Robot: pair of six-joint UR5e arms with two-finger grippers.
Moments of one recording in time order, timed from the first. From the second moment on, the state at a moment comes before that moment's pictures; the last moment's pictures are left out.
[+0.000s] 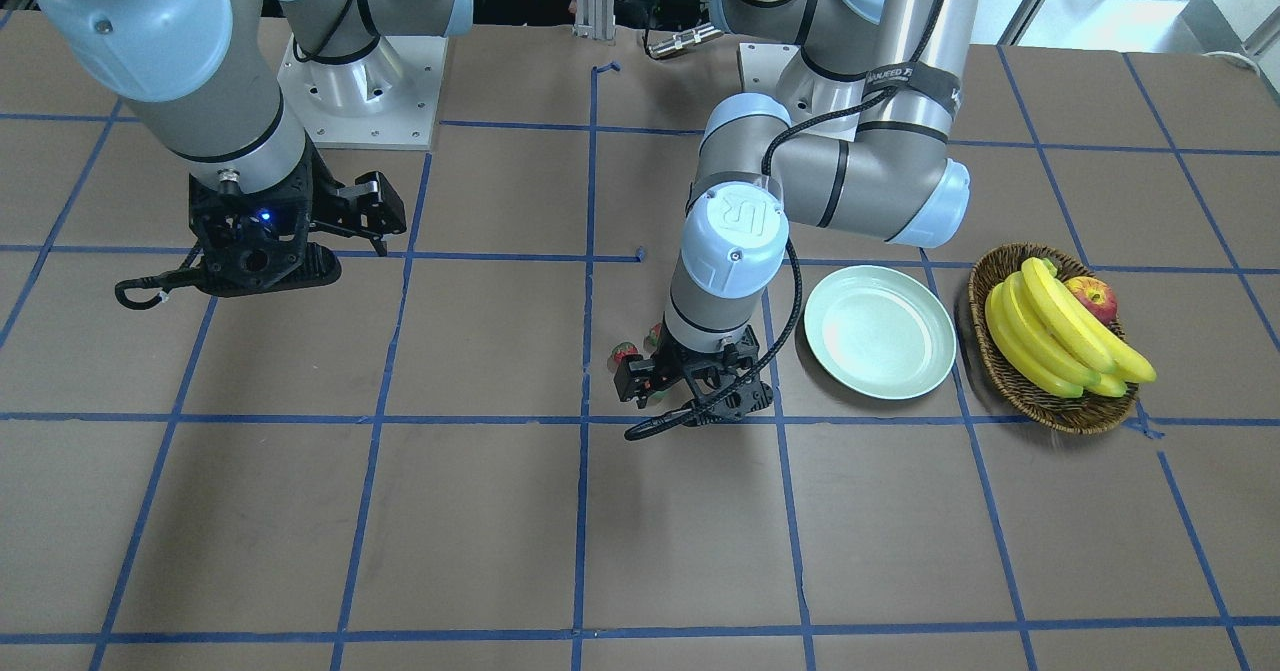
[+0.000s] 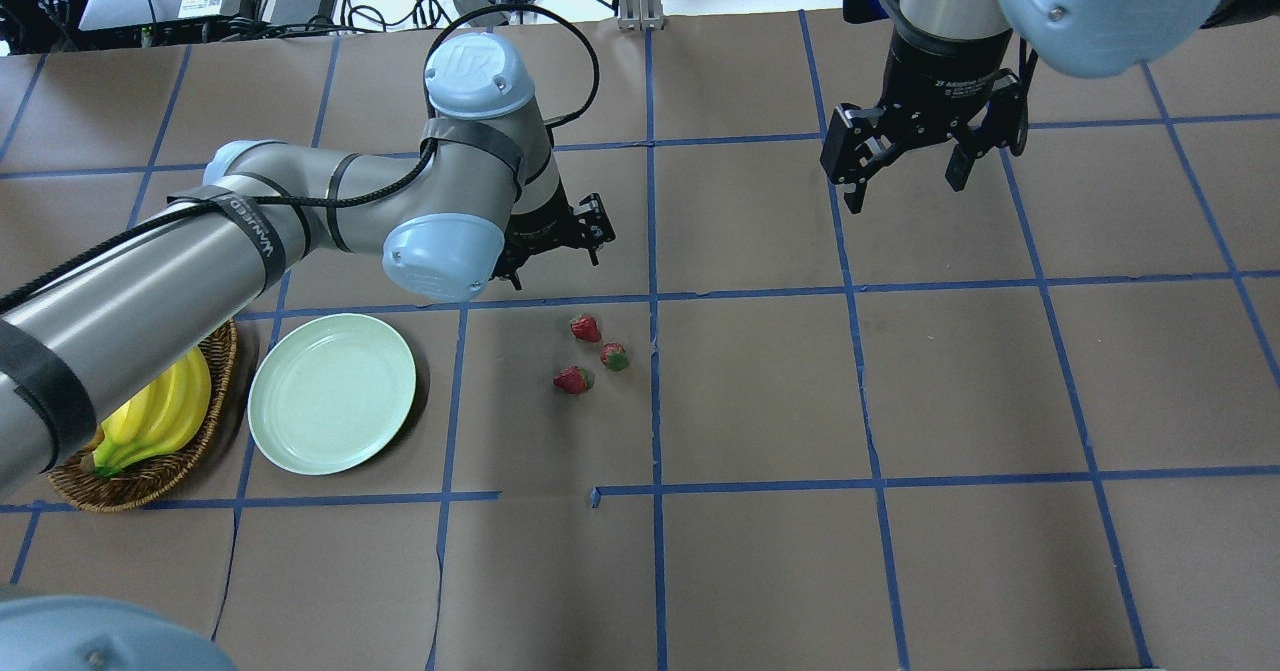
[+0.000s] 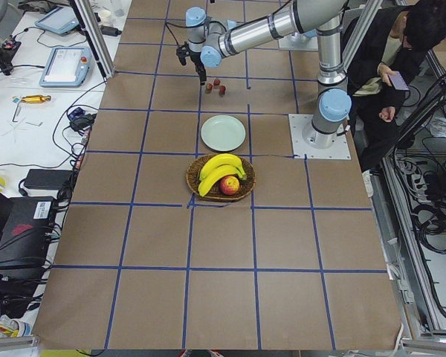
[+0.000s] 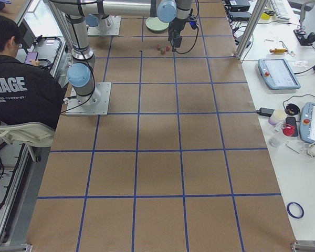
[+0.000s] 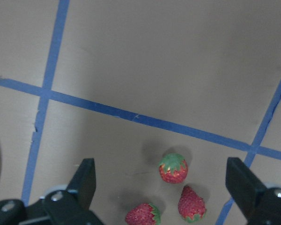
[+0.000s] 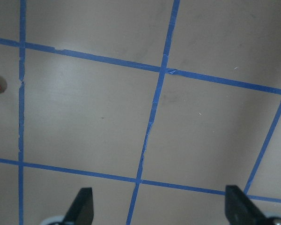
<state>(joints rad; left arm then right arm) -1.80 -1.99 -1.74 -0.99 1.53 -0.53 1.62 -1.41 1.50 -1.47 -1.61 -0.14</state>
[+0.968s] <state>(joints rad) -1.83 -2.09 -1.74 -0.99 1.50 -0.55 1.62 -1.41 1.54 -1.49 -1.61 -0.13</state>
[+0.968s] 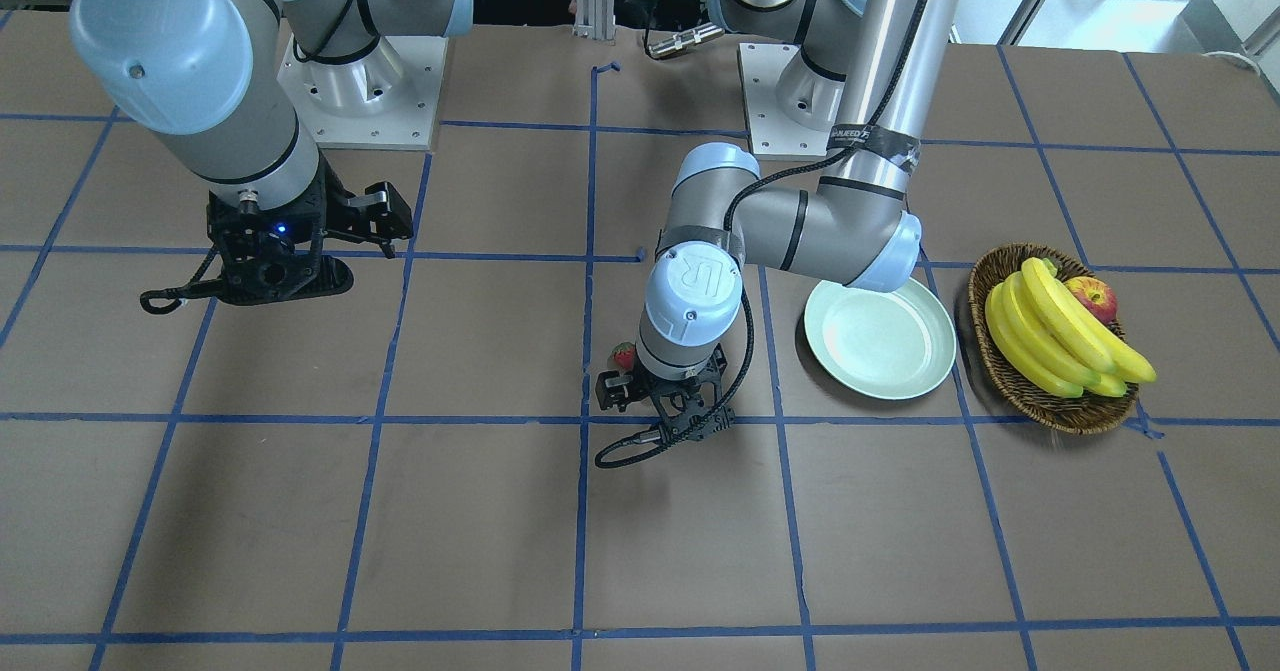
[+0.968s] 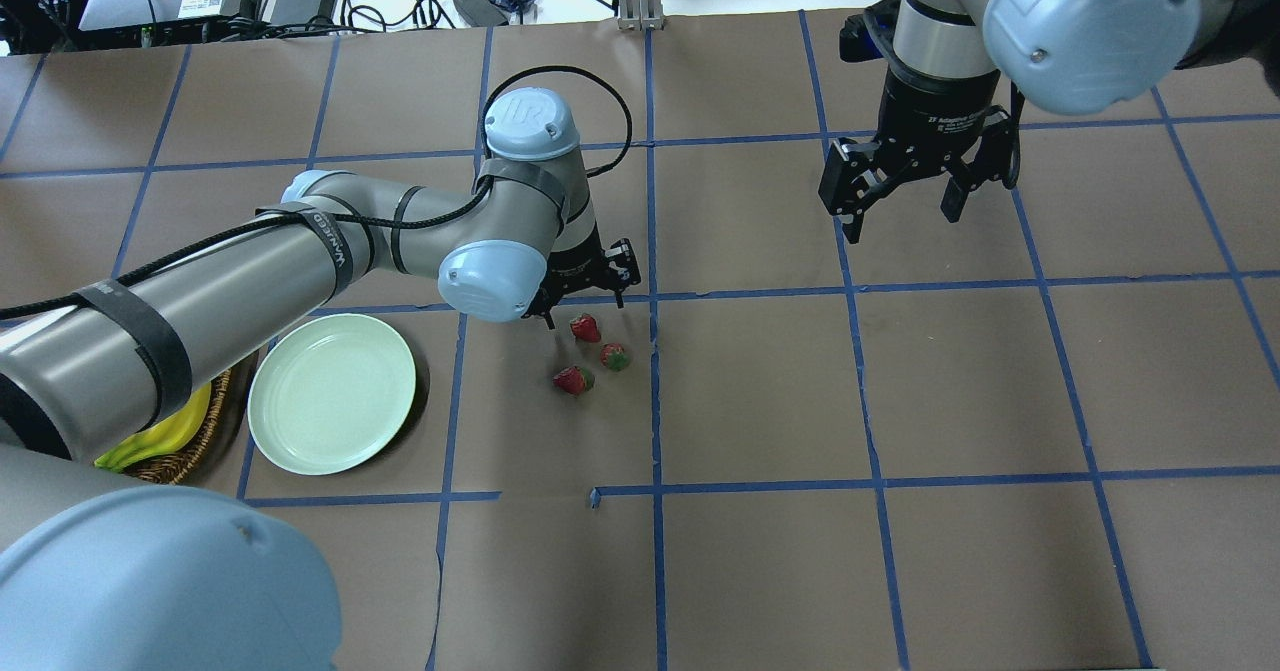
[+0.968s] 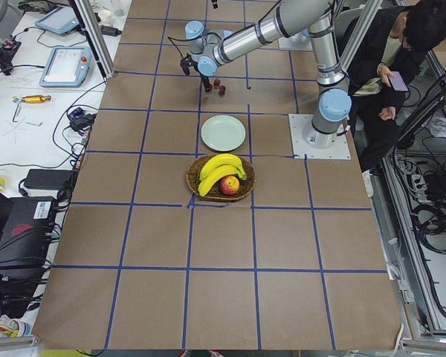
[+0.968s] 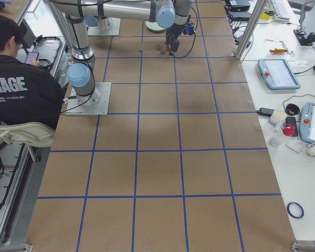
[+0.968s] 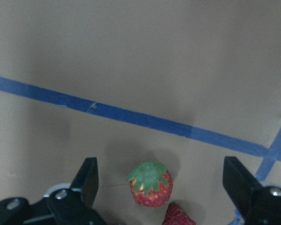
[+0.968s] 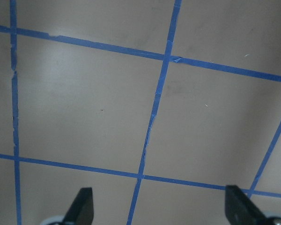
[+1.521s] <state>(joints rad) -1.83 -2.09 -1.74 -1.00 1.48 -0.53 1.62 -1.41 1.55 -1.49 -1.60 -0.13</state>
